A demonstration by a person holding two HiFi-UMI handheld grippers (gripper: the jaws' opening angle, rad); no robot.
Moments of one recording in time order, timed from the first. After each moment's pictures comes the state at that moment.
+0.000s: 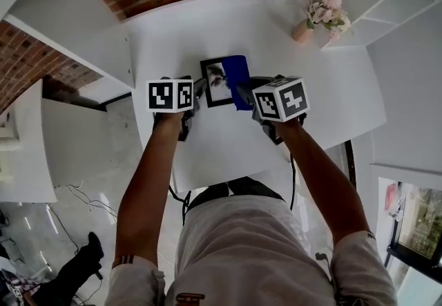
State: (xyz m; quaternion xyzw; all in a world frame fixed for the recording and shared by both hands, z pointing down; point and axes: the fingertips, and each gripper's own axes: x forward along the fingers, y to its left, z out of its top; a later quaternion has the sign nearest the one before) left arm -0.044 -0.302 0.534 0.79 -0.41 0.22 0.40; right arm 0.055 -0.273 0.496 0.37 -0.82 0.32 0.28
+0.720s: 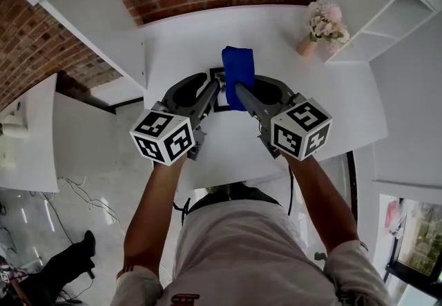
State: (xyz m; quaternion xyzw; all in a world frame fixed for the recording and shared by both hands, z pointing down) left arm -0.031 -0.253 0.356 0.89 -0.40 -0.01 0.21; right arm 0.021 -0.244 0.348 0.34 -0.92 0.16 0.08
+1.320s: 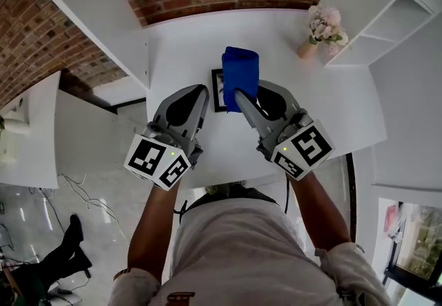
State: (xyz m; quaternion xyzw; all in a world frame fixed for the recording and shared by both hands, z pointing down) left arm -0.044 -0.206 0.299 0.90 -0.42 -0.07 0.10; right arm 0.016 -0.205 0.290 0.33 -0.94 0.02 -0.01
